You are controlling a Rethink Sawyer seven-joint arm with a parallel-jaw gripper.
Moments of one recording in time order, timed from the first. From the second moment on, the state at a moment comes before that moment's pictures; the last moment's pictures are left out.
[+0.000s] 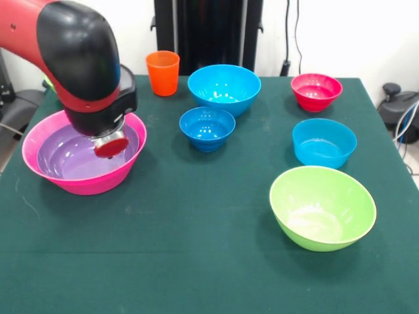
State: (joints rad) arm -0.36 -0.18 -0.28 1.15 0.09 0.91 2.32
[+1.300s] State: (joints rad) arm -0.59 -0.19 -0.10 1.24 0.28 0.82 2.34
